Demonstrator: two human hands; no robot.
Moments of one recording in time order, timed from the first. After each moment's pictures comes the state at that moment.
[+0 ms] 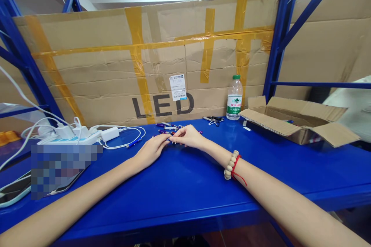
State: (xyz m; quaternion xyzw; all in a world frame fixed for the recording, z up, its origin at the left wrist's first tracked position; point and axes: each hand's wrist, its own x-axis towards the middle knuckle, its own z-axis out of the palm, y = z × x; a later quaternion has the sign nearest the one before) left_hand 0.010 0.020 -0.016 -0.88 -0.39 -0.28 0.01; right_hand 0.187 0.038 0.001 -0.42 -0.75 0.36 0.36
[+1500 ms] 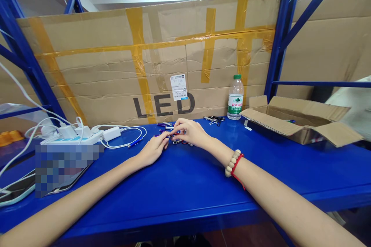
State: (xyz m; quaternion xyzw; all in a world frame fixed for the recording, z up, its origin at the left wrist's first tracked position) left_hand 0.011 0.018 -0.013 -0.86 -0.42 -0.27 -0.09; right_hand 0.200 0.045 0.009 -0.28 -0.89 0.01 0.37
